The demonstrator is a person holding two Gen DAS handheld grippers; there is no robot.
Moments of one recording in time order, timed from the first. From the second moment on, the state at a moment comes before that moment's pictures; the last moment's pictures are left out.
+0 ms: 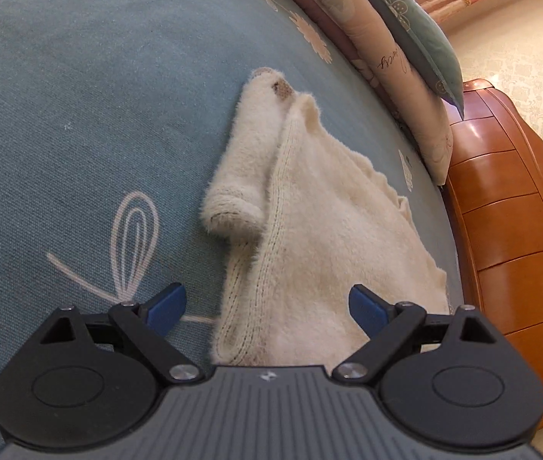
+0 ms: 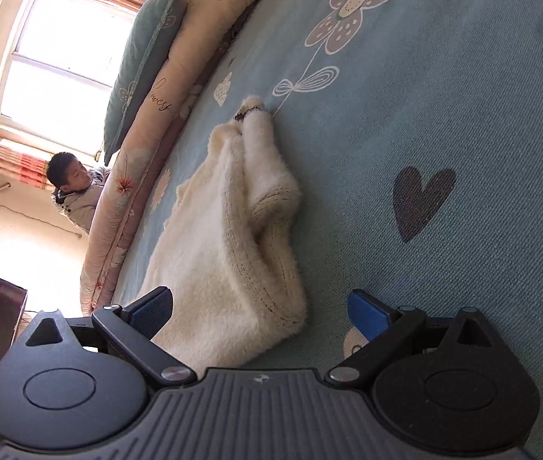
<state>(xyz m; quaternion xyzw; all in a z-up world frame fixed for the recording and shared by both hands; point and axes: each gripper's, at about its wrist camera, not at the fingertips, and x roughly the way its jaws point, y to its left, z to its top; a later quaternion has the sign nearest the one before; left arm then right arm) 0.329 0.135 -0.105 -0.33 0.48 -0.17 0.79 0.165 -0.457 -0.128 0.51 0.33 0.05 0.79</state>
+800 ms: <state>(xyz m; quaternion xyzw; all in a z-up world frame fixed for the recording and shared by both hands) 0.244 0.028 -0.072 0.26 0.35 -0.19 0.88 0.173 -0.354 -0.059 0.06 0.39 0.03 0.92</state>
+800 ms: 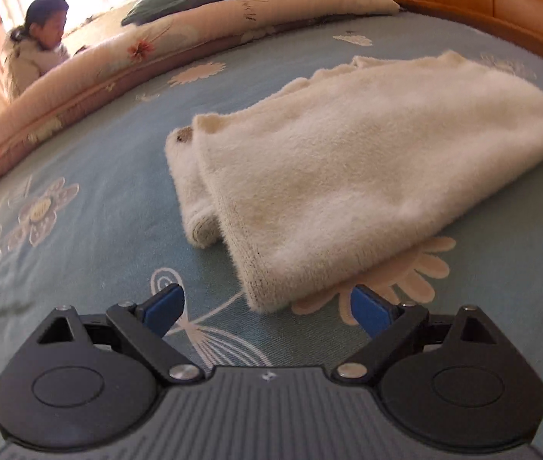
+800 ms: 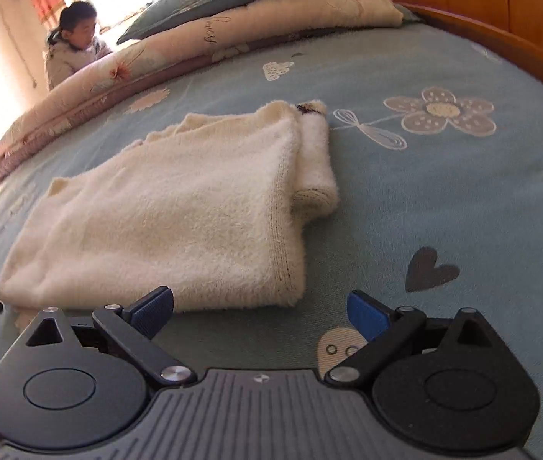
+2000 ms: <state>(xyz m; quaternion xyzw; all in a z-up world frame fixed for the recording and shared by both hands) 0.305 -0.055 -0.143 0.66 0.13 -0.23 0.70 0.247 -0.237 -0.116 -0.51 0.28 0.09 0.81</state>
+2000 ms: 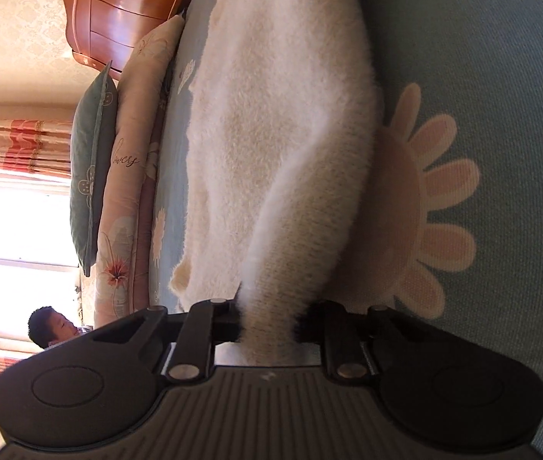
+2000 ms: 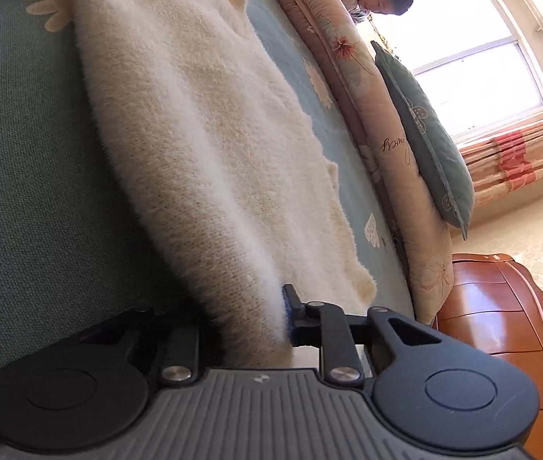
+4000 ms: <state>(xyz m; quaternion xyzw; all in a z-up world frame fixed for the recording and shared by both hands) 0.314 -0.003 -0.030 0.28 0.36 -0.31 0.83 0.196 -0.333 -0.025 -0.10 0.44 0.15 0.88</state>
